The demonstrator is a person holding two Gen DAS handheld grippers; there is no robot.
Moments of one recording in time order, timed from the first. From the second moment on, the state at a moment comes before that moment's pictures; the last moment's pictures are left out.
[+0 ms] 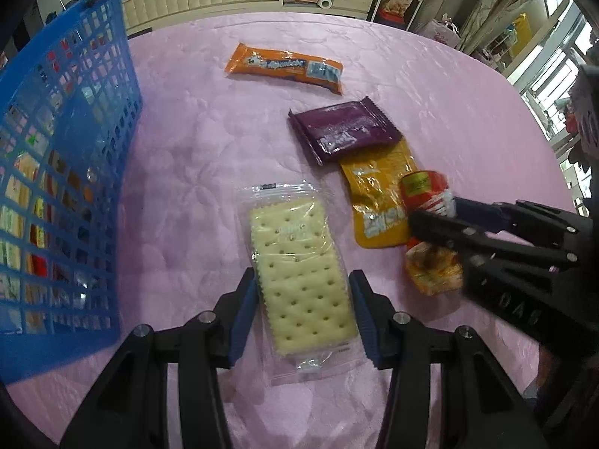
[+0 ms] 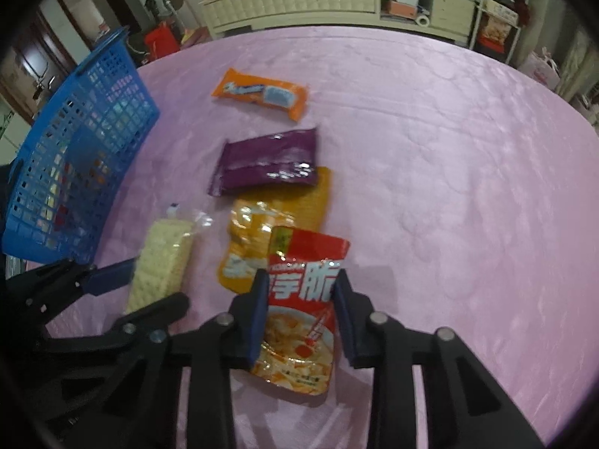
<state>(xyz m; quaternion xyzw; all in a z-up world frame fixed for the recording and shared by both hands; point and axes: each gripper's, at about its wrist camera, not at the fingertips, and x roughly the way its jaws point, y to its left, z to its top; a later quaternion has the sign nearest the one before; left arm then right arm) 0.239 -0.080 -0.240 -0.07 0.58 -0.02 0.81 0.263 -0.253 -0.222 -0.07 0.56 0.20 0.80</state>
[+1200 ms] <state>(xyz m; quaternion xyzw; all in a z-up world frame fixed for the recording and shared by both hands) 0.129 -0.034 -0.089 -0.06 0.46 -0.09 0.88 0.109 -0.237 -0.056 -0.07 0.44 0.19 0.88</state>
